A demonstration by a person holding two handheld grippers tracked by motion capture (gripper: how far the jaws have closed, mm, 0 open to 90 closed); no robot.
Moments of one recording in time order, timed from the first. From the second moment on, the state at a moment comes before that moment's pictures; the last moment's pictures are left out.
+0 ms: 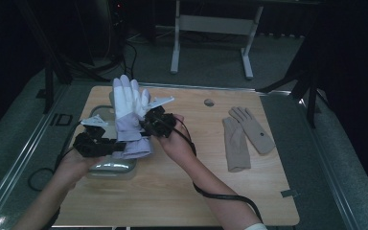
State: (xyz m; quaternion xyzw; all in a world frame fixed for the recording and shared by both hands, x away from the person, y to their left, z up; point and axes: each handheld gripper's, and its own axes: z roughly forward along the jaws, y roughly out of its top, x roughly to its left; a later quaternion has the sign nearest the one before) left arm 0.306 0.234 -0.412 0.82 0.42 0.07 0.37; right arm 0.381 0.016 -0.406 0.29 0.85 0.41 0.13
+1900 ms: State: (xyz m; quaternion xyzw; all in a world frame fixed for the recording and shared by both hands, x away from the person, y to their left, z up) left arm 0.305 0.280 -0.480 0.79 0.53 0.10 0.29; right arm 0.403 0.067 -0.466 0.28 0.89 0.37 0.03
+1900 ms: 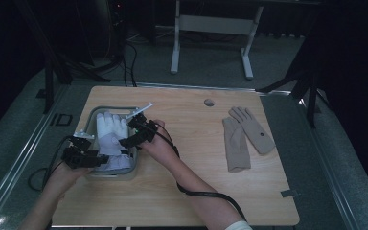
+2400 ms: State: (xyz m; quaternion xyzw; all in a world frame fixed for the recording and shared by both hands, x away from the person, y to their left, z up) left arm 0.287 0.247 -0.453 0.77 0.49 0.14 0.38; right arm 0.396 0.019 -0.454 0.27 0.87 0.40 0.07
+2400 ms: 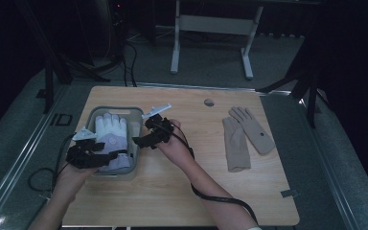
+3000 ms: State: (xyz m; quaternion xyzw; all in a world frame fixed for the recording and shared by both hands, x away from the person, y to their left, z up) left arm 0.268 0.167 -0.450 0.77 0.40 0.18 0.46; right arm 0.378 -0.039 -0.455 0.26 0.87 0.40 0.08
